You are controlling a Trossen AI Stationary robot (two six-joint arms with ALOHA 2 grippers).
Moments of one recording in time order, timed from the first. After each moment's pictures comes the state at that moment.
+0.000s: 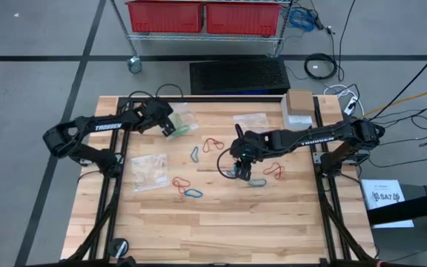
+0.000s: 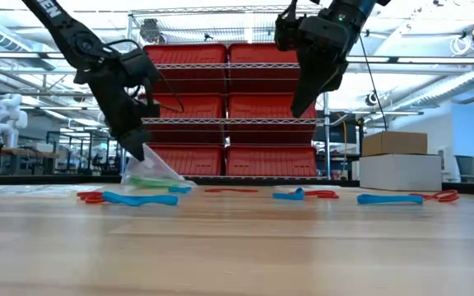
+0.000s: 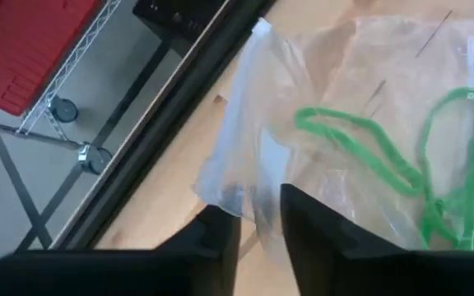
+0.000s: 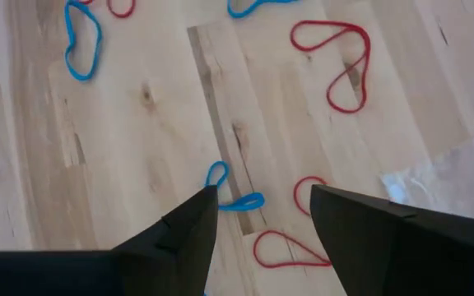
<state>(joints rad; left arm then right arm) 0.69 1.34 0.63 -0.18 -0.32 0.23 0.02 1.57 1.19 -0.67 0.13 0.28</state>
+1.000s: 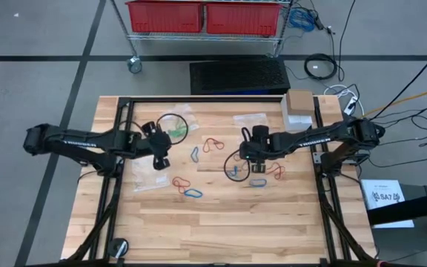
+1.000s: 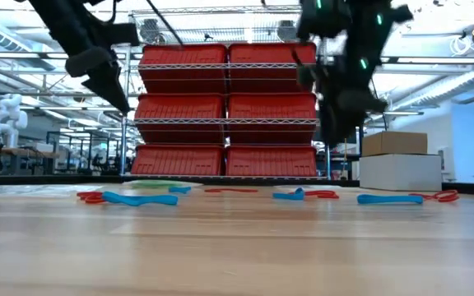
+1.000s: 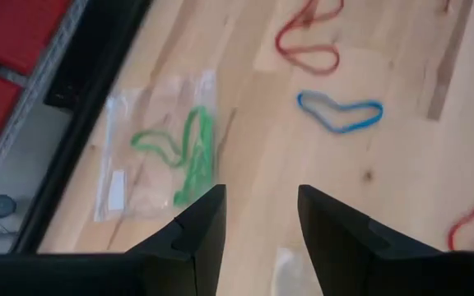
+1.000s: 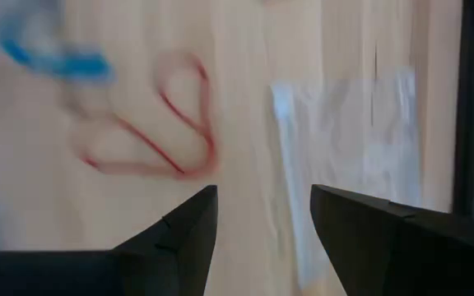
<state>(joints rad) 0.01 1.02 0.75 -0.71 -0.46 -0.13 -0.02 1.57 1.02 -0.74 0.42 -0.04</state>
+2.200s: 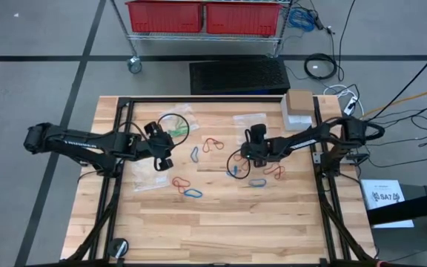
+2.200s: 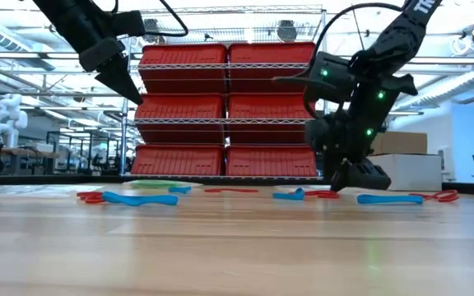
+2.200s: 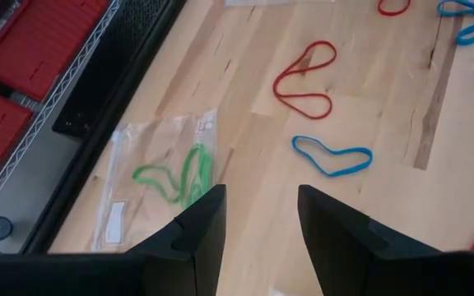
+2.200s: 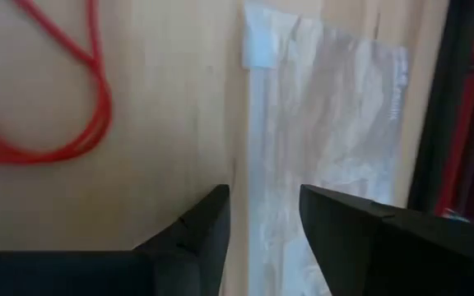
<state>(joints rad) -0.03 1.03 0.75 -0.61 -0.51 -0.14 -0.12 1.70 0.75 -0.26 0.63 -0.37</state>
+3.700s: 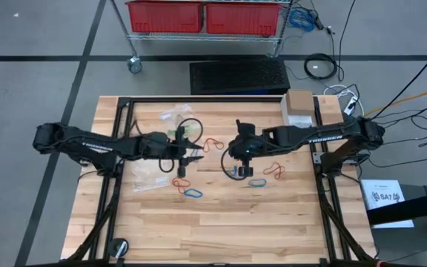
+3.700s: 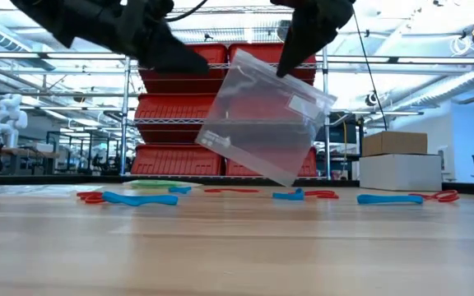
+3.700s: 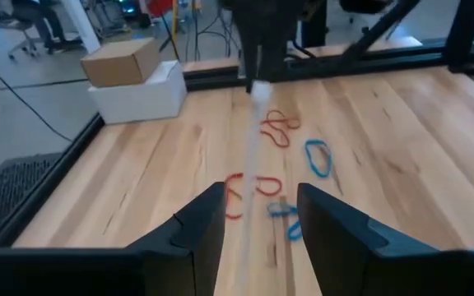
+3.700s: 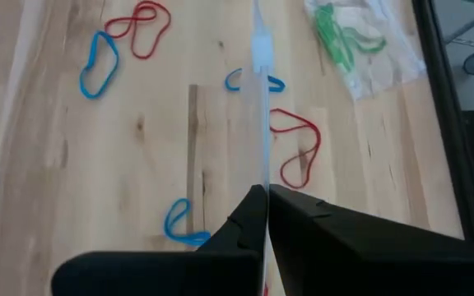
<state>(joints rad) 0.03 1.19 0.59 0.33 -0.04 0.14 0.05 1.53 1.31 -0.70 0.23 -0.05</state>
